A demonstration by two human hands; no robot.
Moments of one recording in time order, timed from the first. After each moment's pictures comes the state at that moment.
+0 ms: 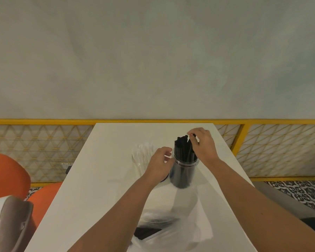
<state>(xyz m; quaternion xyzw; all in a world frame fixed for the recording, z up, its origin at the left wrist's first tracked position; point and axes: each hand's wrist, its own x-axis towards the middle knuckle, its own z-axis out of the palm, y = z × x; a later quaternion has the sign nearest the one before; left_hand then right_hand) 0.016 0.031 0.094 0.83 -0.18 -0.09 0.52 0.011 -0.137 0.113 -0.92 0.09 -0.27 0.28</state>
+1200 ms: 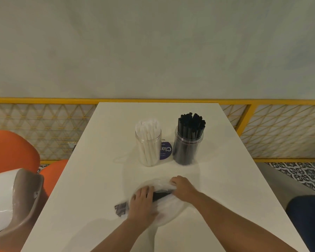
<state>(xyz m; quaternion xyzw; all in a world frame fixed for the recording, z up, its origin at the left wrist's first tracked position) -0.078 0.113 -0.061 0.96 -0.21 -0.18 0.02 -0.067 -0.062 -0.040 -0.94 0.09 0.19 0.28</state>
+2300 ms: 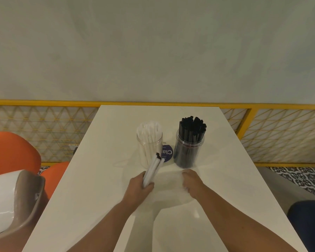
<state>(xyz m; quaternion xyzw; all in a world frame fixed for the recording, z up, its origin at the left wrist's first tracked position) -0.040 0.122 -0.013 0.88 -0.11 -0.11 0.45 -0.047 -0.075 -0.016 -0.69 0.41 0.11 0.59</state>
